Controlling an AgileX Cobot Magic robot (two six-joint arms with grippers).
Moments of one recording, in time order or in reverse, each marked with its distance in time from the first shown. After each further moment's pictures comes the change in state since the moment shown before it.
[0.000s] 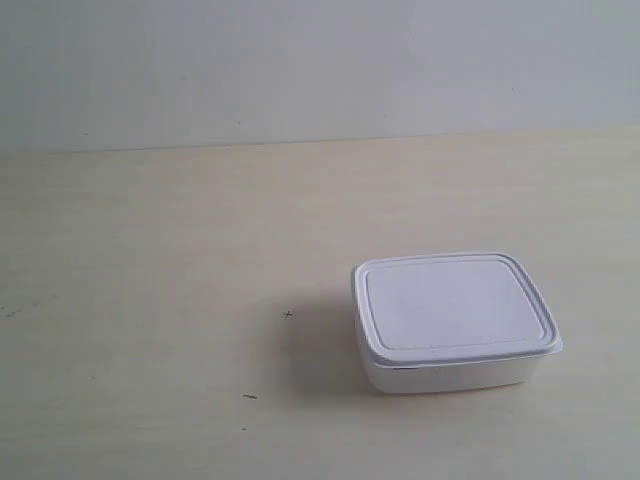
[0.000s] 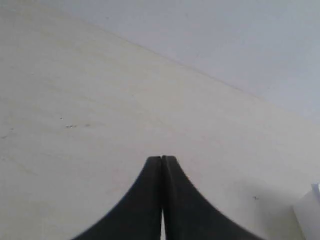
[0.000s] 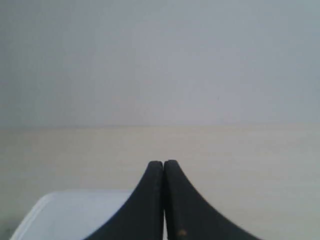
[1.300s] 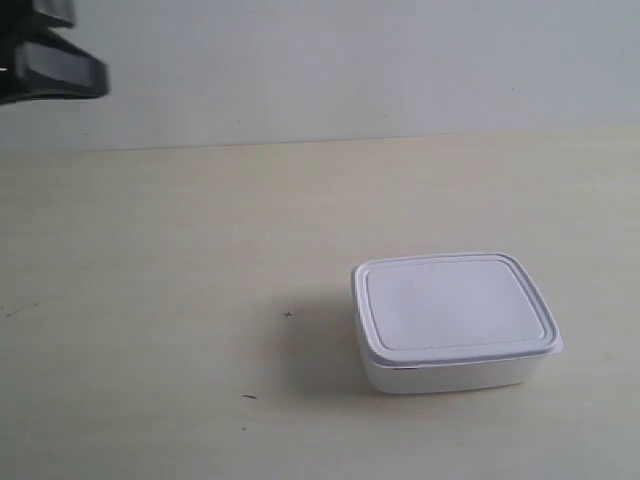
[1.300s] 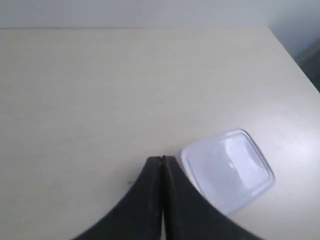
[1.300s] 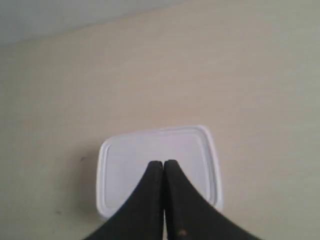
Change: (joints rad) left arm -0.294 1.001 -1.071 -0.184 0.466 0.292; right arm 0.000 0.832 -0.965 0.236 0.841 0.054
